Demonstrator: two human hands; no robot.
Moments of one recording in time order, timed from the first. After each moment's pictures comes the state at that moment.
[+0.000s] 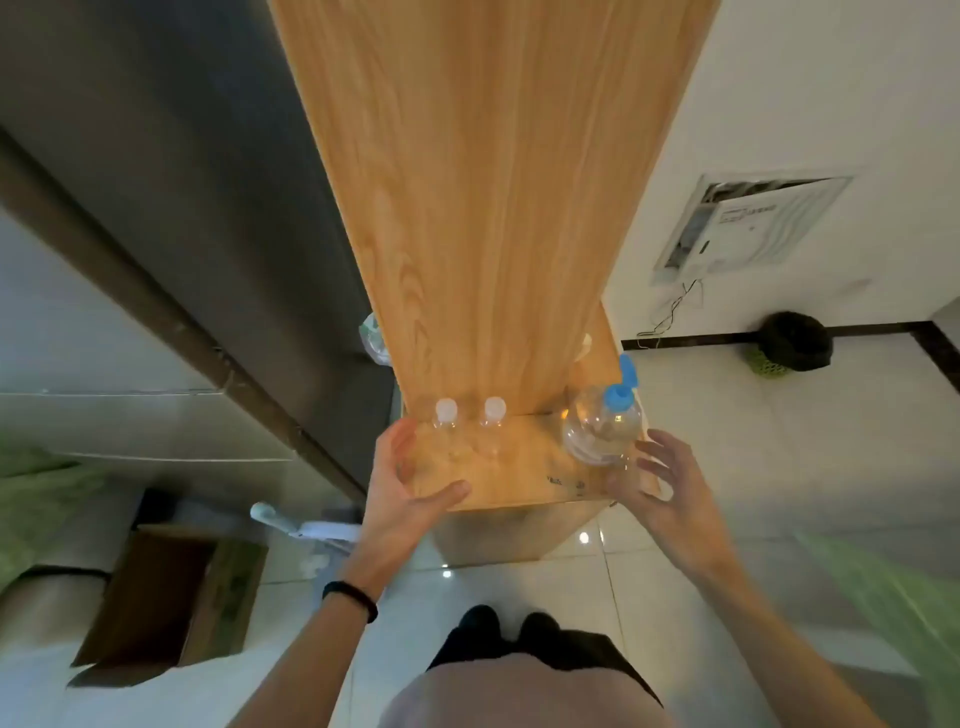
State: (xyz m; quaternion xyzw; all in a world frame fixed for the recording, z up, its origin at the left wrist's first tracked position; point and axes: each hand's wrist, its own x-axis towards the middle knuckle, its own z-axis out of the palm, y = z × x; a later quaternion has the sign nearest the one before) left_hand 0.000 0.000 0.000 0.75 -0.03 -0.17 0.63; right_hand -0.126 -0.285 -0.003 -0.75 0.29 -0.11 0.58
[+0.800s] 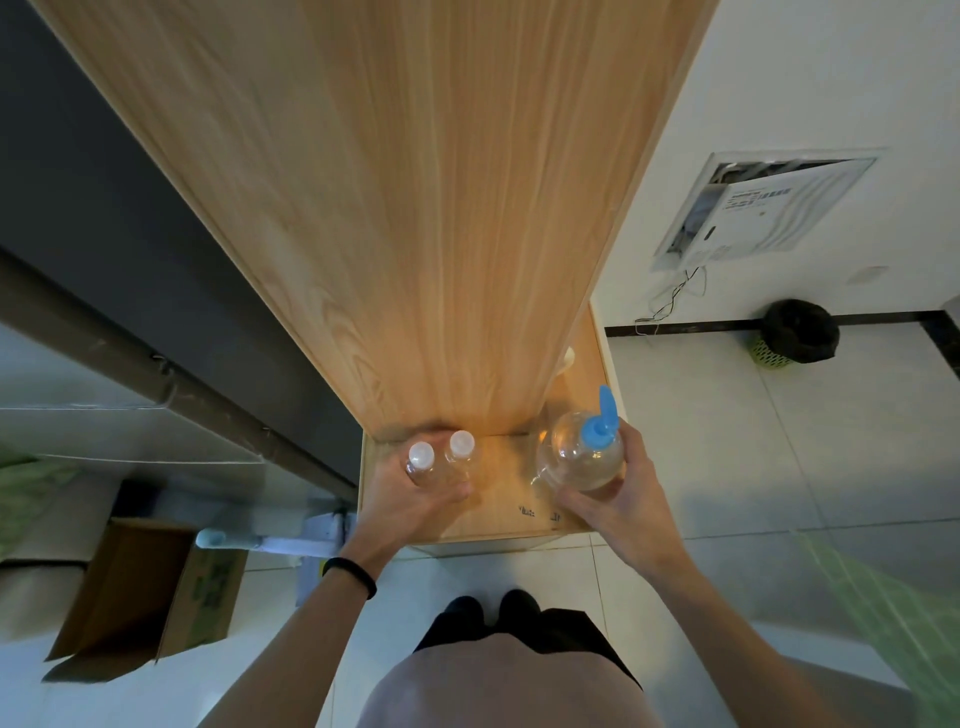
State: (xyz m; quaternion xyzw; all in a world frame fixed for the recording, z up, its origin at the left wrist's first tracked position) left_hand 0.042 -0.060 -0.021 0.80 -0.05 -0.20 0.57; right_hand -0.073 -0.304 -0.014 -0.77 0.25 -0.04 0.59
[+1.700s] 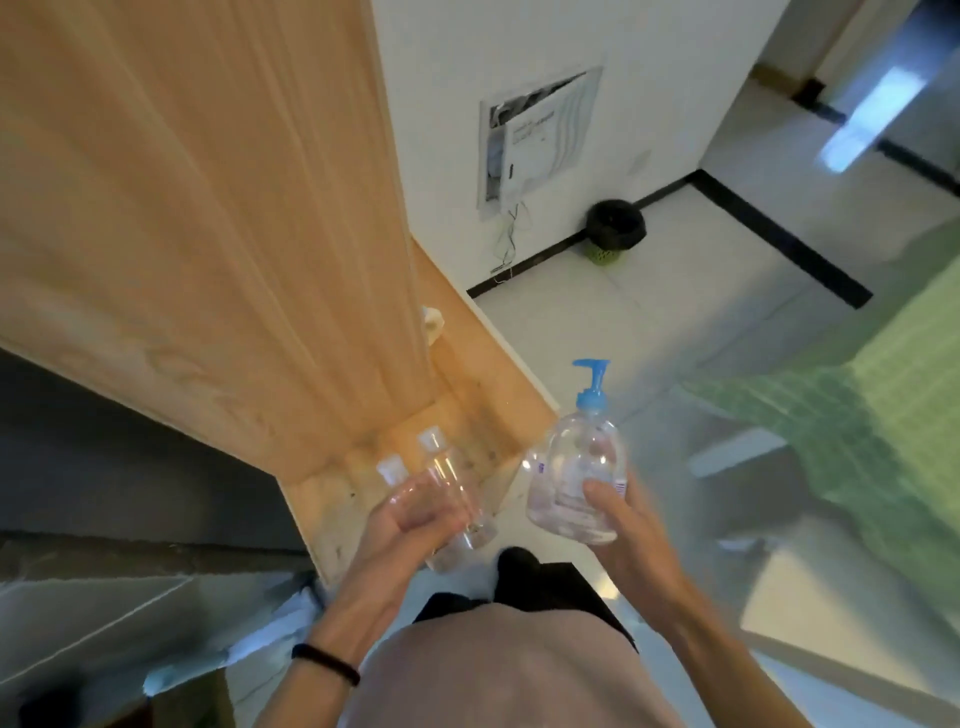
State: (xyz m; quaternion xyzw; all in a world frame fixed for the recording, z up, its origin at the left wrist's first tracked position) left_hand -0.004 -0.057 0.008 0.64 -0.08 -0.49 0.58; right_hand -0.195 -0.216 0.015 -0.45 0.41 -0.18 0.77
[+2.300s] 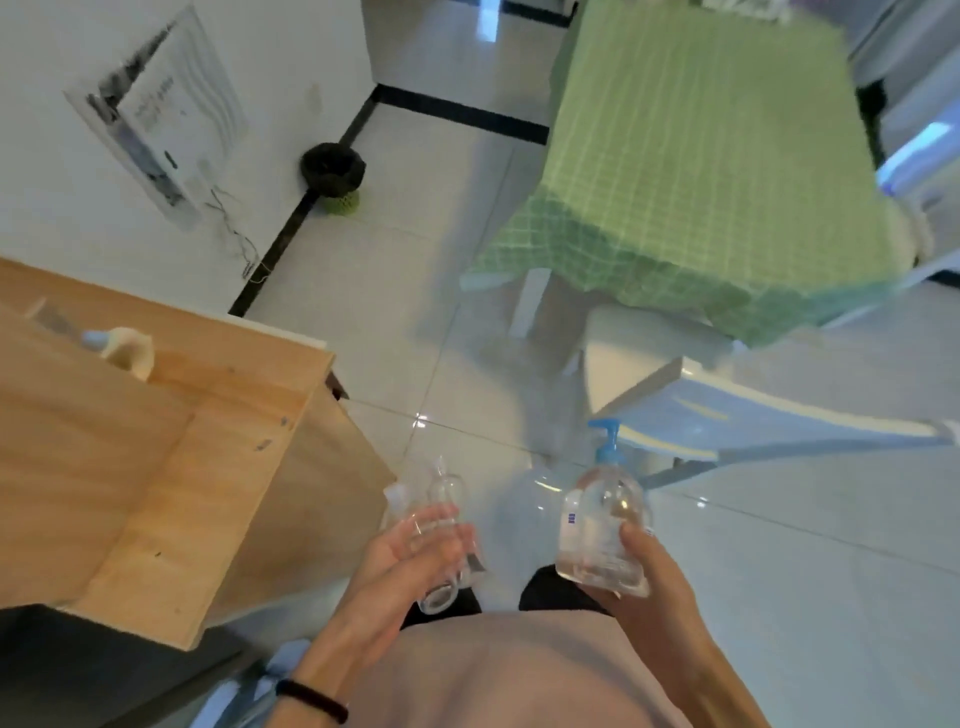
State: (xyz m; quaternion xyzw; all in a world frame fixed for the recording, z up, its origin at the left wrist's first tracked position) left_hand -0.109 -0.029 -0.021 0.54 -0.22 -0.74 0.34; right_hand -0.383 0.001 -0.006 -0.13 0.59 -0.44 0.66
